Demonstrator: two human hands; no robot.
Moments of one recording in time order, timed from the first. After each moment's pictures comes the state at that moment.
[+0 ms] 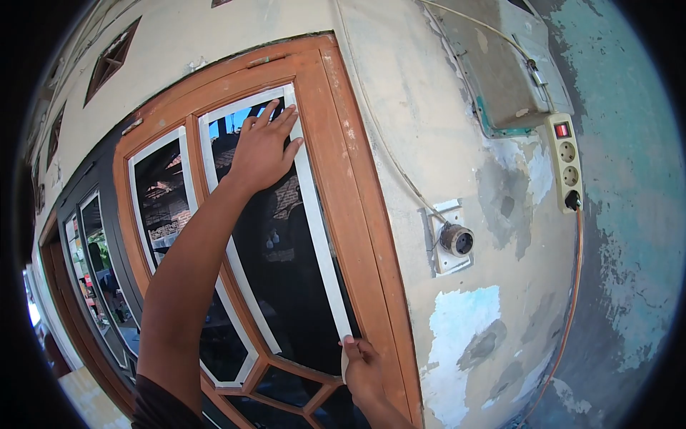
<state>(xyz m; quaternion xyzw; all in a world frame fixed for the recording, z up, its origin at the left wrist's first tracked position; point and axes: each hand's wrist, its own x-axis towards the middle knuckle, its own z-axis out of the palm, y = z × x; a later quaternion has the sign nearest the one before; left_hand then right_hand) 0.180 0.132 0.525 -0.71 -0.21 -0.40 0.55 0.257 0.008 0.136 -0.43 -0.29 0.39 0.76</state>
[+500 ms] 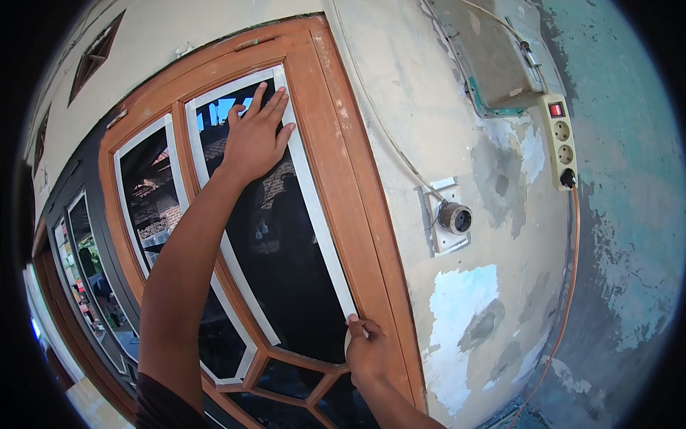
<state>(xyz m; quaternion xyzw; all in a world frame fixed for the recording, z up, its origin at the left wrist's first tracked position) 0.180 0.150 0.516 -0.68 -0.20 -0.42 0.57 0.252 0.031 0.139 -0.46 -0.24 0.31 0.80</state>
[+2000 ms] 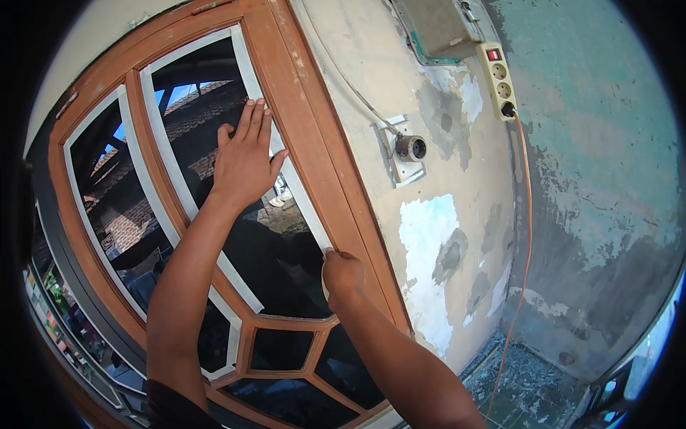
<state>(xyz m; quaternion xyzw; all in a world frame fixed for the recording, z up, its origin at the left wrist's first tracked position) 0.178 0.152 0.390 -0.75 -0.16 -0.38 0.52 0.240 0.051 0.175 -0.51 -0.10 0.31 0.79</state>
